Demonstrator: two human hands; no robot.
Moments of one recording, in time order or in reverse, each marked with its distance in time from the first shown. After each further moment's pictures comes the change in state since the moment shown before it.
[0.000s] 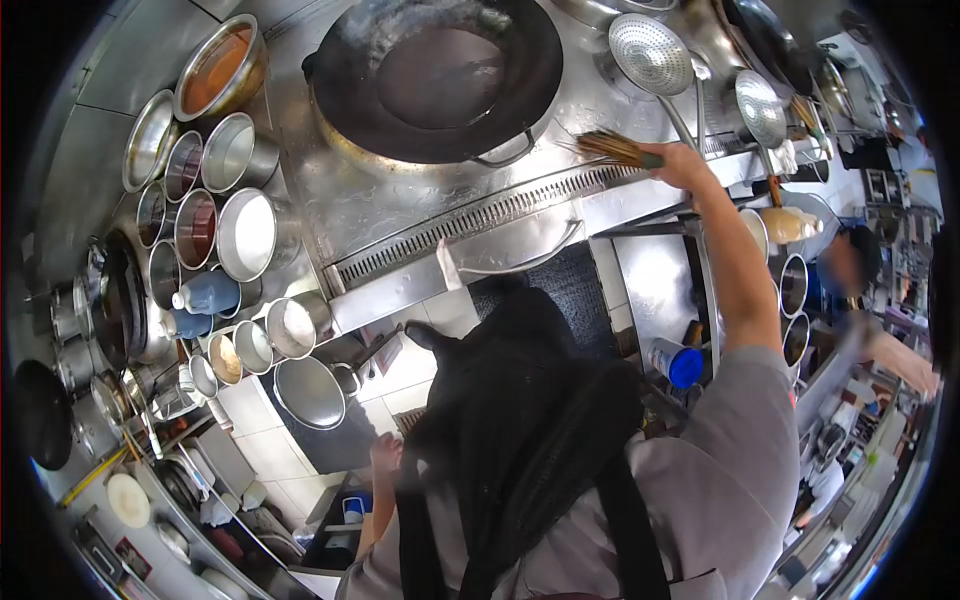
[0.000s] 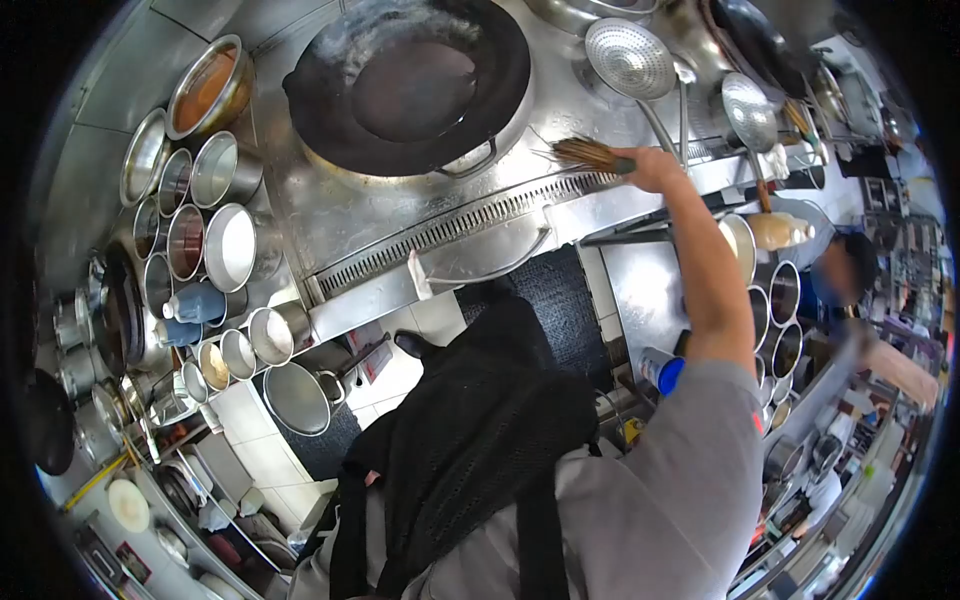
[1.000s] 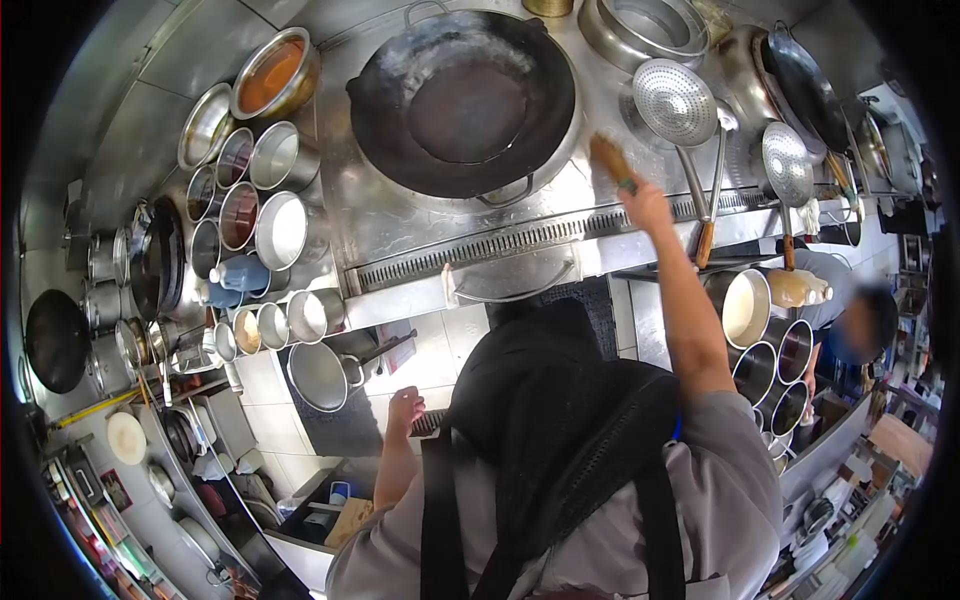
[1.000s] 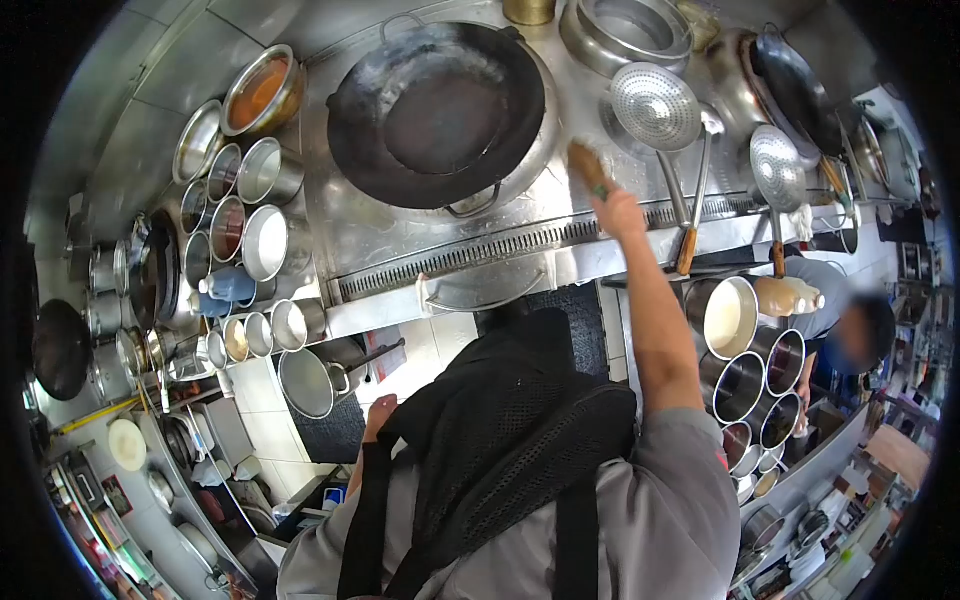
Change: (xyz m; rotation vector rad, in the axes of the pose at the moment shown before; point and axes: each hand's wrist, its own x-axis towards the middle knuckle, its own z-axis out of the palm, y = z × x) left_hand -0.015 0.146 0.158 -0.024 0.123 -0.085; right_hand 0.052 -0.028 0.050 0.387 0.301 0.050
